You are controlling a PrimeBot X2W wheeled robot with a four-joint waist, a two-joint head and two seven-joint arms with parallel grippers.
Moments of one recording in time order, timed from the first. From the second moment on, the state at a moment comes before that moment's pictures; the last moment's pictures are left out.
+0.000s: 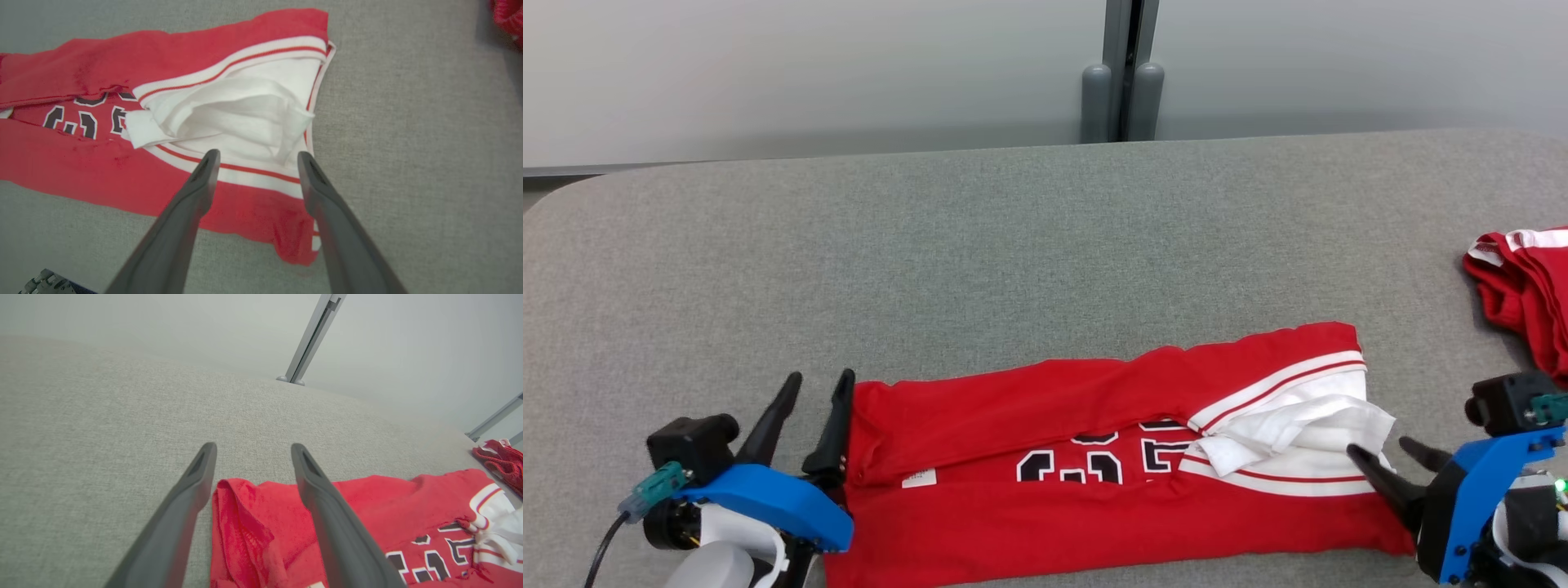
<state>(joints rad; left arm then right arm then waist) -0.23 0.39 -0.49 0.37 -0.82 -0.05 -0.17 -0.03 -0.31 -0.02 -0.05 0.50 0.13 0.75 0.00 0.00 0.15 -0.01</state>
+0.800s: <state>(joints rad) -0.24 0.36 -0.36 0.32 -0.69 0.03 -0.26 -0.32 -0.06 -0.30 0.44 0.11 0.13 0.67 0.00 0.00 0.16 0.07</state>
